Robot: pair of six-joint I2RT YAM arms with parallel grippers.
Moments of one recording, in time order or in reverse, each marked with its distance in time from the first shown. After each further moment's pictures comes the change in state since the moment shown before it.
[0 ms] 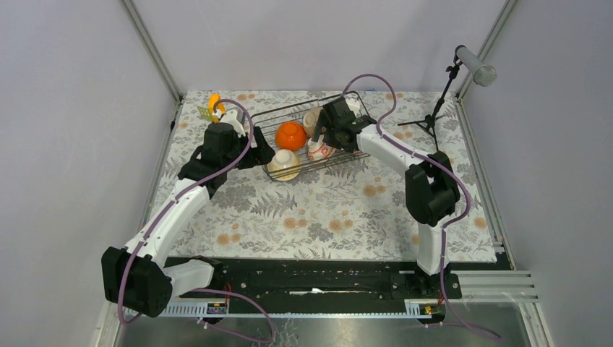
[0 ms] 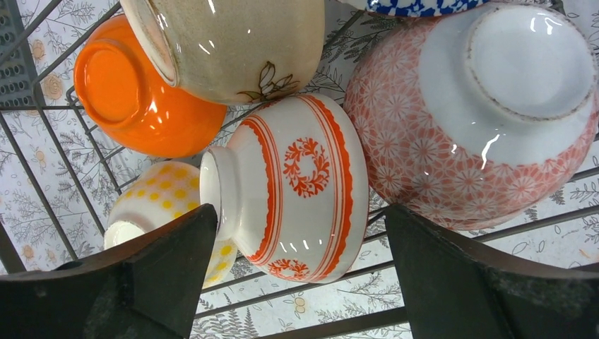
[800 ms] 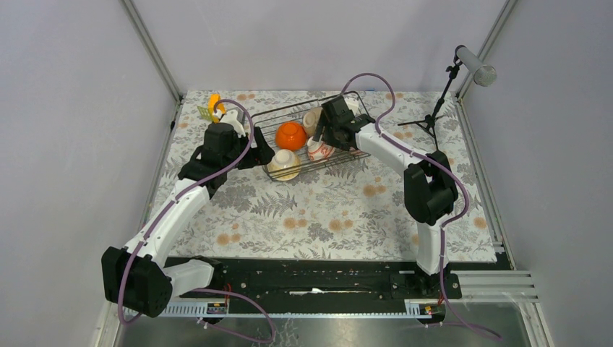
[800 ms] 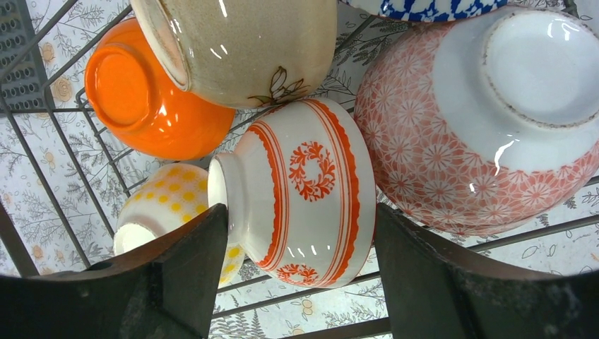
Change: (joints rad) left arm 0.000 0.000 -0.005 0.000 -0.002 0.008; right arm 0.002 0.019 0.029 -0.004 -0.007 0.010
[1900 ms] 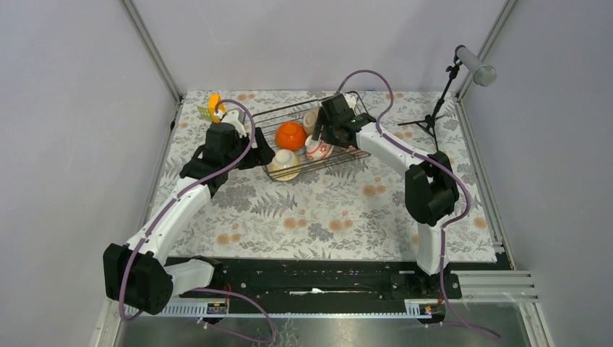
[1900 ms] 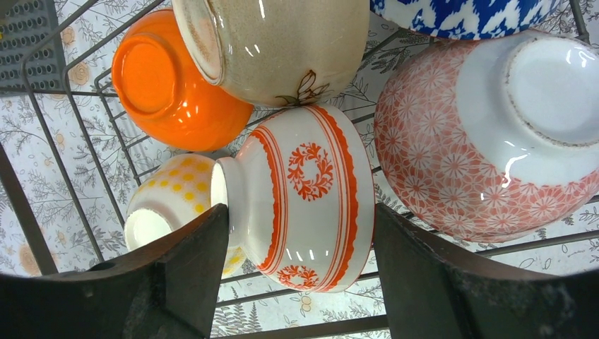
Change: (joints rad) left arm 0.000 0.018 0.000 0.000 -0.002 -0.001; right arm 0.002 -0.008 0.014 0.013 -0.032 -0.066
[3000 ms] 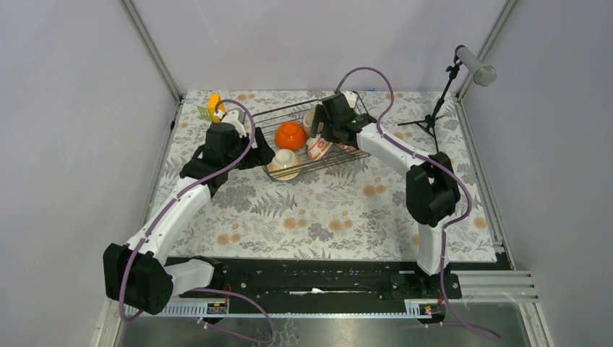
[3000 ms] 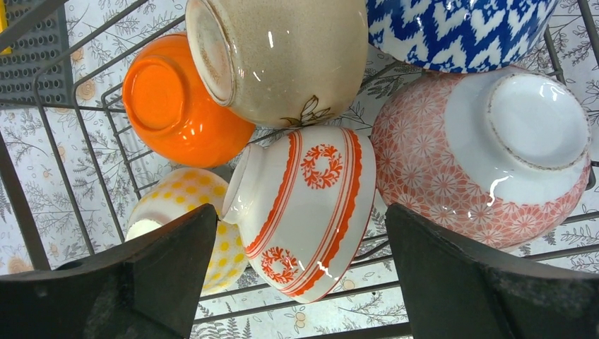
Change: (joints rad) left arm 0.000 0.000 0.000 0.000 0.000 0.000; right arm 0.002 -0.012 -0.013 0.053 0.037 -0.047
